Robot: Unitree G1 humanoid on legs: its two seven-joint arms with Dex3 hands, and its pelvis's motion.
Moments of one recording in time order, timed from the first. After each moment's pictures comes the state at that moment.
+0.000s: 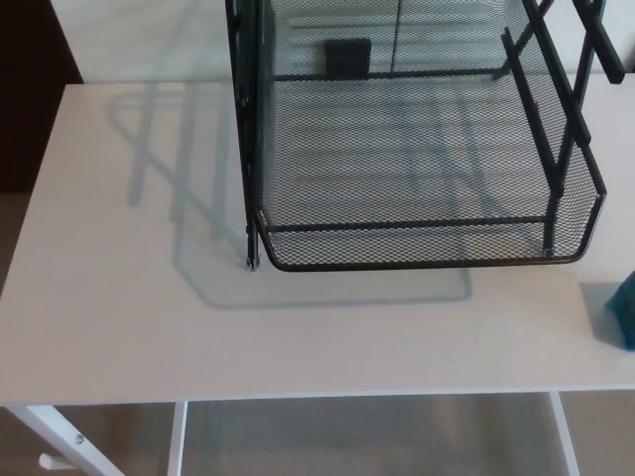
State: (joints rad) left_arm 0.22 0.61 0.47 1.14 -0.25 0.03 -0.30; right_arm 0.06 -0.95 -0.61 0.79 0.13 -0.09 0.21
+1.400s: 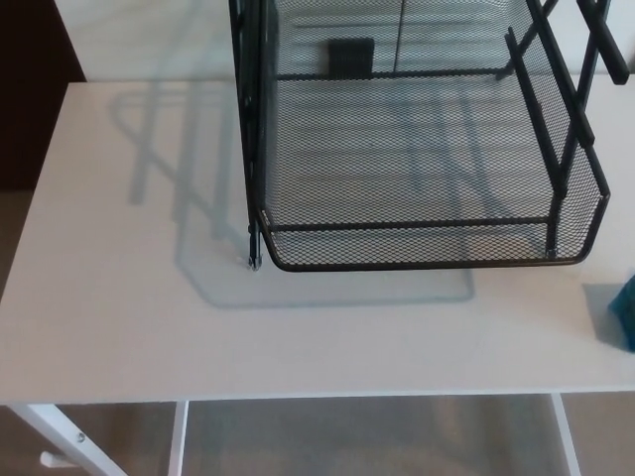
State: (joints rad) left_arm 0.21 0.62 0.48 1.15 -0.25 0.02 -0.28; right_arm -0.11 -1.08 0.04 0.34 -0.13 -0.06 0.50
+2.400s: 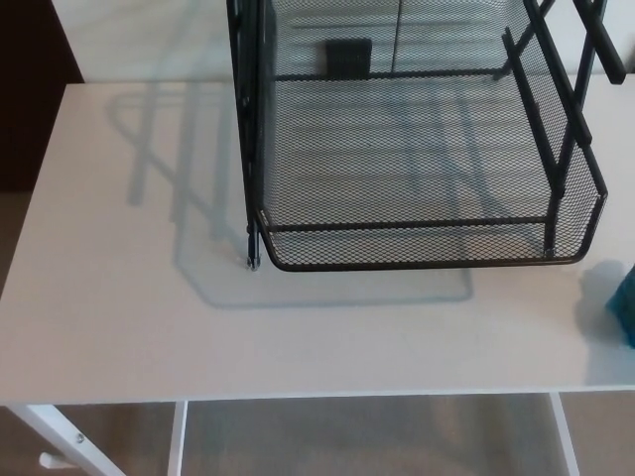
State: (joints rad) left_arm 0.21 0.64 0.45 1.14 -0.24 0.01 -0.27; right_arm -0.17 -1.03 0.24 0.20 -0.46 0.02 0.43
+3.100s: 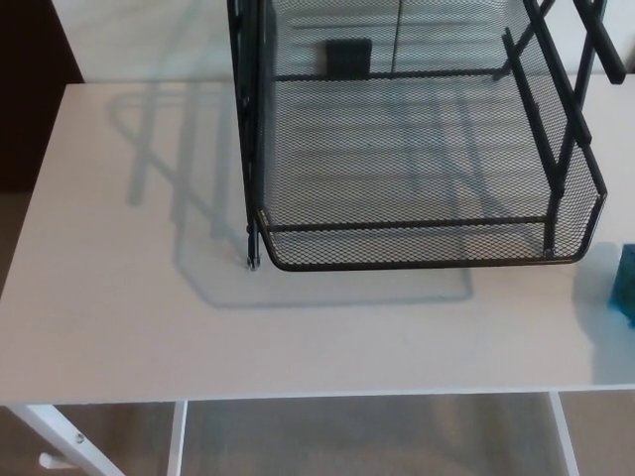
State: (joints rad) left_arm 0.18 0.64 0.45 1.15 -0.24 0.01 -0.27; right_arm -0.21 -0.91 0.27 0.34 -0.58 -0.04 0.14
